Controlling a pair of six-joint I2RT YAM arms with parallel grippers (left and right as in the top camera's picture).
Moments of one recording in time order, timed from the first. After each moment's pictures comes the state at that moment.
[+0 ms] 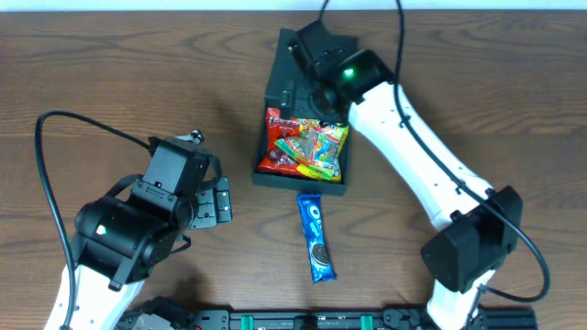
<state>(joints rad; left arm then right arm) -0.47 1.05 1.26 -1.36 -0.17 -0.52 0.59 1.95 1.89 -1.10 0.08 0.61</state>
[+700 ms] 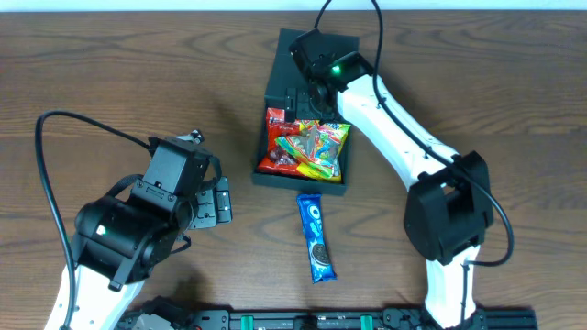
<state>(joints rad) -0.47 1.05 1.26 -1.36 -0.17 -0.52 0.52 2.11 1.84 -1.00 0.08 0.56</state>
